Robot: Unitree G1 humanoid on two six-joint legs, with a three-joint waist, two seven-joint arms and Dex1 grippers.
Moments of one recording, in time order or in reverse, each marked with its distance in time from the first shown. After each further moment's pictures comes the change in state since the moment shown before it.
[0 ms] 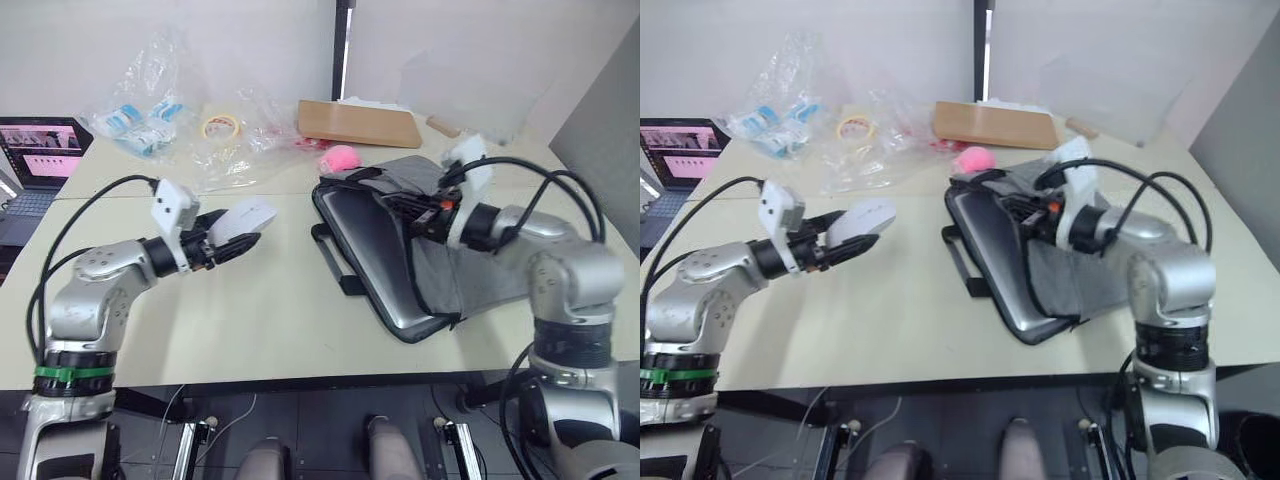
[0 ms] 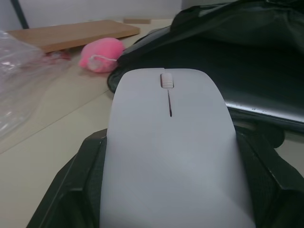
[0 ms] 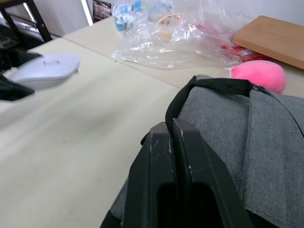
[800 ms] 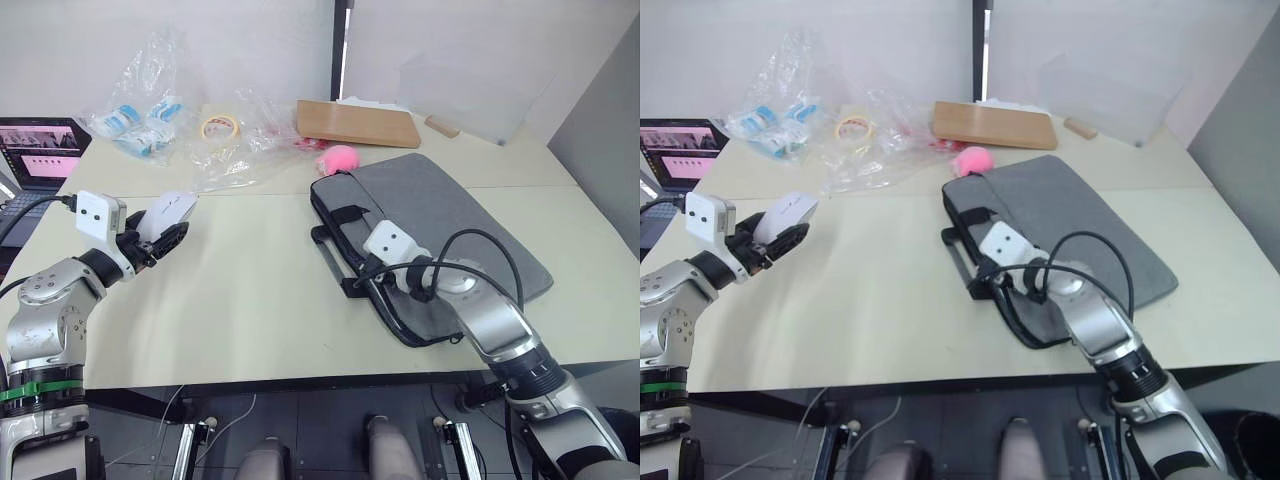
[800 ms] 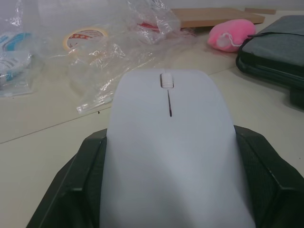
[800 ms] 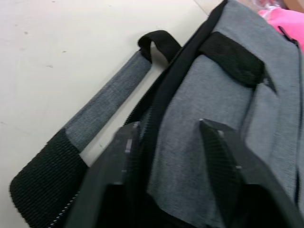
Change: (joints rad) left arm 0.128 0.080 0.261 0.187 0.046 -0.126 0.177; right arm 0.179 -0.009 0.516 0.069 -0.532 -0.480 -0.121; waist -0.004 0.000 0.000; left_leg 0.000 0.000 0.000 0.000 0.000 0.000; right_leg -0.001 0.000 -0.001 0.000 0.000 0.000
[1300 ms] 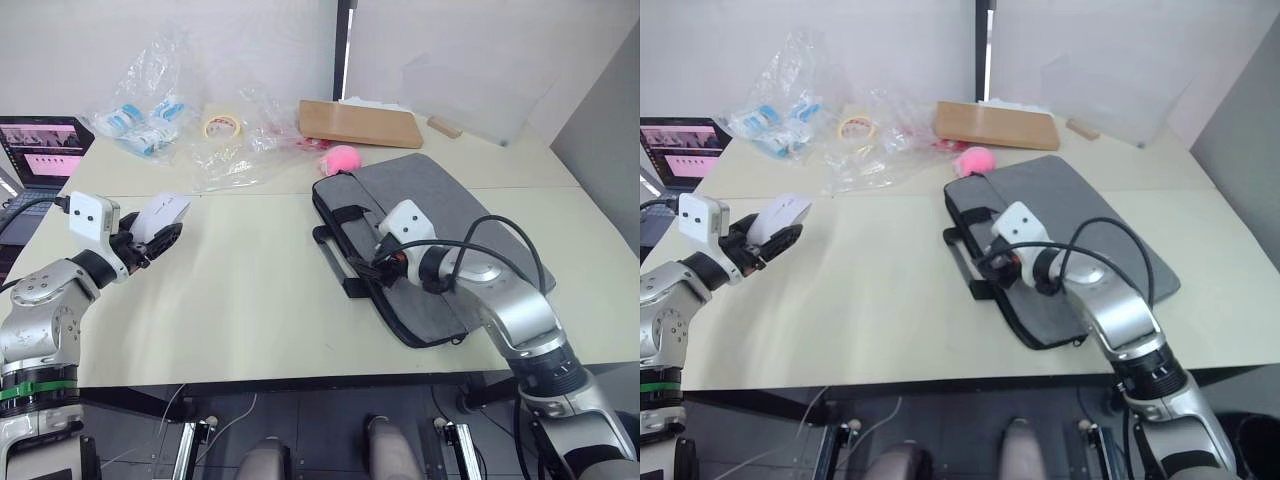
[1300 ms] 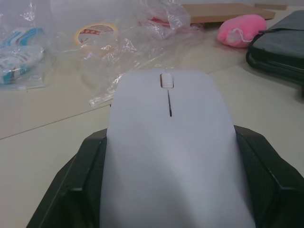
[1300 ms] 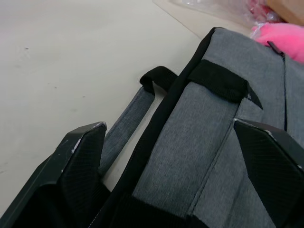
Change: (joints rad) left arm 0.001 0.013 0.009 0.018 0.000 -0.008 -0.003; right arm -0.012 -0.013 -0.086 -0.096 0.192 0.116 -0.043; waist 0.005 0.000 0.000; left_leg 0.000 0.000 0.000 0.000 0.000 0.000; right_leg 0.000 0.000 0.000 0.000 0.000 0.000
